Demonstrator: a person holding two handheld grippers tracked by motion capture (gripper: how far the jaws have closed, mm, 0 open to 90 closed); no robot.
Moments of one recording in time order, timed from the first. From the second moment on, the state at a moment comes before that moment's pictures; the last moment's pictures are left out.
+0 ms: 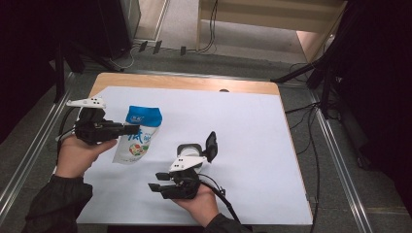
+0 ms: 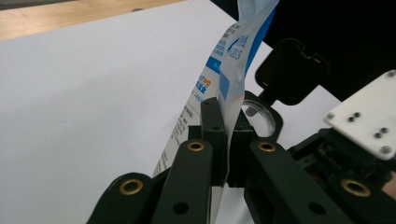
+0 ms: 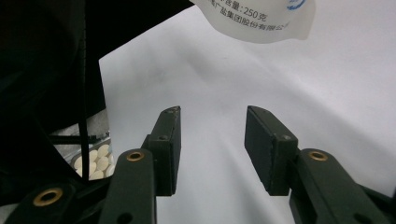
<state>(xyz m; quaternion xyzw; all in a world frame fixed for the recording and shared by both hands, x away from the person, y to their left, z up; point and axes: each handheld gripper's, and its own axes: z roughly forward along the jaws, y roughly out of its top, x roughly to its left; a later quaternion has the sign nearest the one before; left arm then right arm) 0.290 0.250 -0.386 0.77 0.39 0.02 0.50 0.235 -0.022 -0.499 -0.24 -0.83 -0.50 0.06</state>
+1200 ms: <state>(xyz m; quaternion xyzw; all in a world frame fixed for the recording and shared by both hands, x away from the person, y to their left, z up) 0.358 0.240 -0.426 0.76 0.42 0.07 0.49 0.240 -0.148 -0.477 -0.28 -0.83 -0.48 0.02</state>
